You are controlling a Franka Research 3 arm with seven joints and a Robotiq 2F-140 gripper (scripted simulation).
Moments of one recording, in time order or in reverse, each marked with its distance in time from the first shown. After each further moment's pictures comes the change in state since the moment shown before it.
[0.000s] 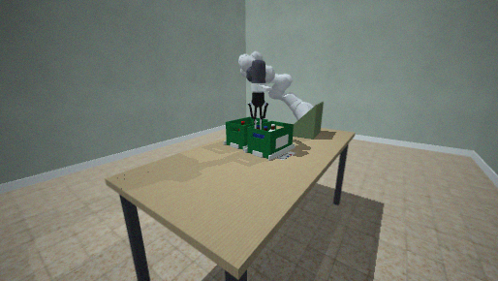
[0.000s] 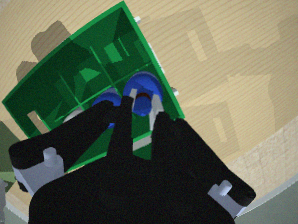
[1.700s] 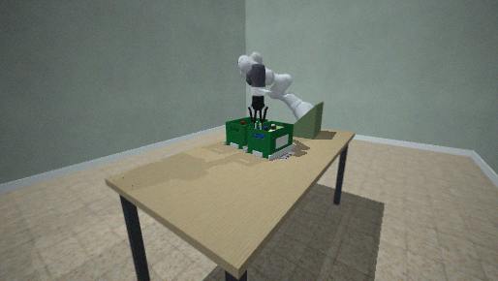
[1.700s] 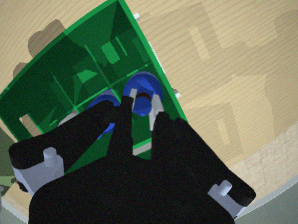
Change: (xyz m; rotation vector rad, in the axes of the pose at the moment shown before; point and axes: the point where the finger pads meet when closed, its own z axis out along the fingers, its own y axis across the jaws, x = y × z) arm 0.000 0.001 0.022 -0.001 0.000 0.001
